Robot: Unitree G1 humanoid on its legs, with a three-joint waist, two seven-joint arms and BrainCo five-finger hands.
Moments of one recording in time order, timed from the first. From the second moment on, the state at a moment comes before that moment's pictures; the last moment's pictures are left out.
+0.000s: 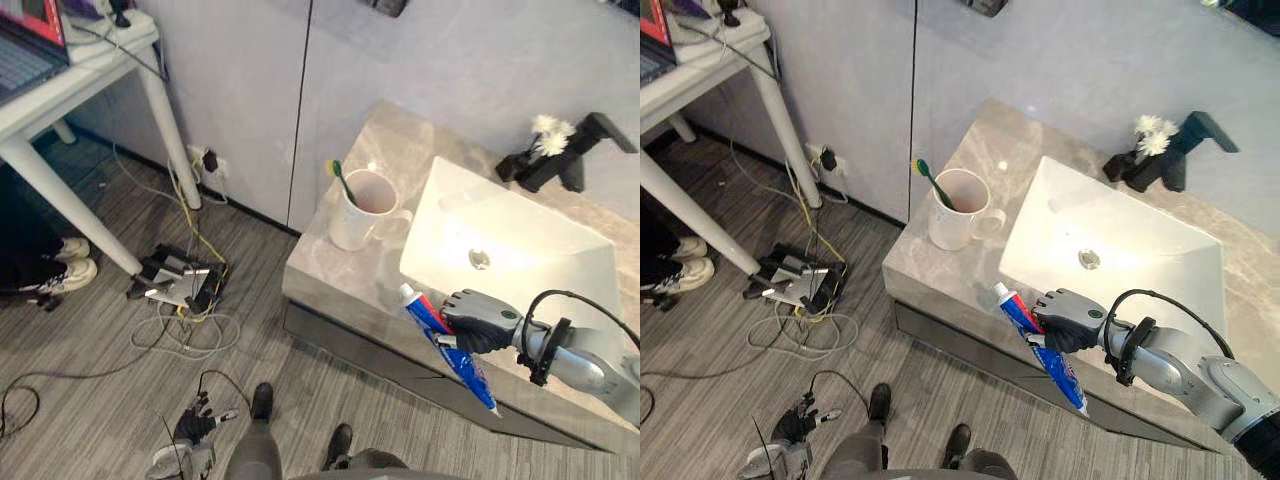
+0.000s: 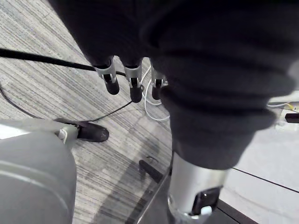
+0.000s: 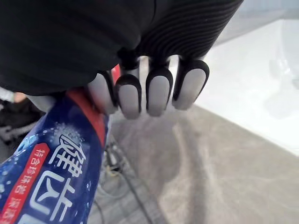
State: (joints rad) left arm 0.17 0.24 0.09 0.94 -0.28 -0.16 -0.09; right arm 0.05 -1.15 0.31 -0.16 -0.44 -0.47 0.11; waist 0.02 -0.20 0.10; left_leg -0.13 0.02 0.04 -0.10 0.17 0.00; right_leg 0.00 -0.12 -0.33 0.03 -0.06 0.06
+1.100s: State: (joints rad) left arm -0.13 0.87 0.38 -0.04 -0.56 -0.25 -0.05; right arm -0.16 -0.52 -0.49 -0.15 0.39 -0.32 -0.03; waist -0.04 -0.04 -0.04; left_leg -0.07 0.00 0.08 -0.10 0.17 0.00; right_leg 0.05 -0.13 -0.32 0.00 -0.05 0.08
